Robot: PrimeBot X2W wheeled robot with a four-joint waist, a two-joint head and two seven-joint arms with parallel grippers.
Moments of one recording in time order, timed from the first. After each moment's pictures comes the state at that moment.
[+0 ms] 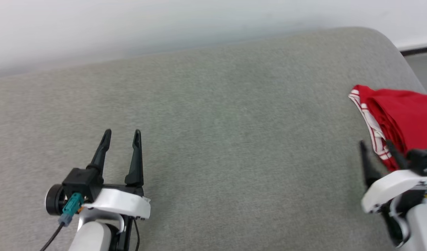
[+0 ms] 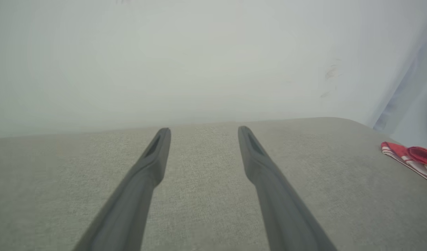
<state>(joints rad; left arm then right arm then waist) -0.18 0.20 -0.17 0.10 -0.31 0.05 -0.25 -0.33 -0.28 0.00 0.57 0.26 0.13 -0.14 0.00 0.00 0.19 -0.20</state>
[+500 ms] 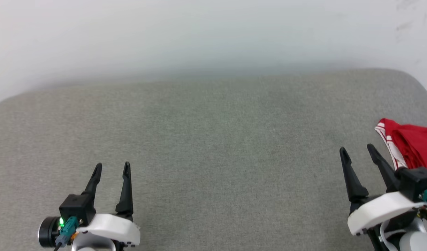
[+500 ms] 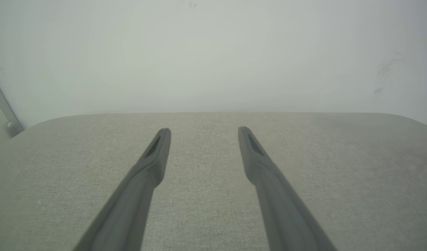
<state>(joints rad) -0.07 0.22 -0.15 0.17 -0.31 0.07 -0.26 -0.09 -0.16 0.03 0.07 0.22 0.13 -0.04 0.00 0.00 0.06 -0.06</state>
